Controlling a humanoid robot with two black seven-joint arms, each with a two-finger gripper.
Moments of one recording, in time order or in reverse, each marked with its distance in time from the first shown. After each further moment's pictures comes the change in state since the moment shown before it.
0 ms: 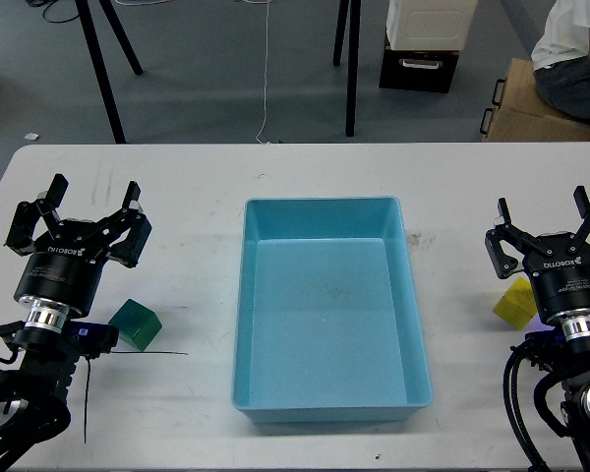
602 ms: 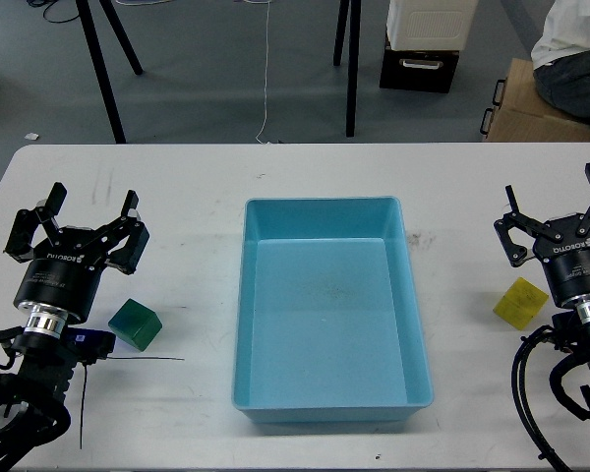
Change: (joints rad) left arm 0.003 0.000 0.013 0.031 0.001 0.000 0.000; right arm 0.185 -0.212 0.020 -0.028 -0.553 0.008 0.058
